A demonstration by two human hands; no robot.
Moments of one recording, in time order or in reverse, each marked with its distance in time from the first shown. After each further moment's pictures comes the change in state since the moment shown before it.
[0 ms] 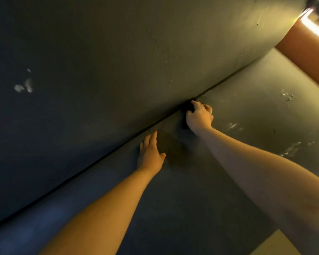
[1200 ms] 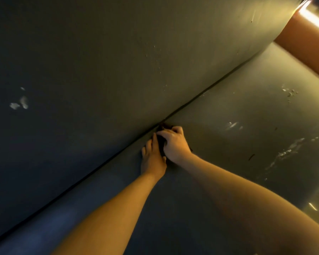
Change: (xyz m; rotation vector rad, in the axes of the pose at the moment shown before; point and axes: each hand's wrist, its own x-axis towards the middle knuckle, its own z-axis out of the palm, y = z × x) left_hand 0.000 0.009 0.008 0.125 -0.020 -0.044; right_hand -0.061 0.003 0.064 -0.222 -0.261 -0.379
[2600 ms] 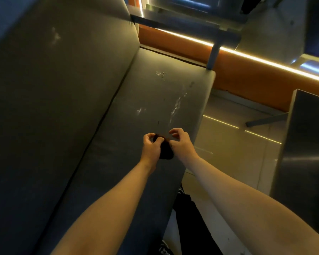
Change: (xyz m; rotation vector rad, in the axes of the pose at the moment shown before) left_hand -0.223 0.215 0.000 -0.767 -0.426 0.009; right_hand -0.317 0.033 -0.163 0.985 0.572 0.721
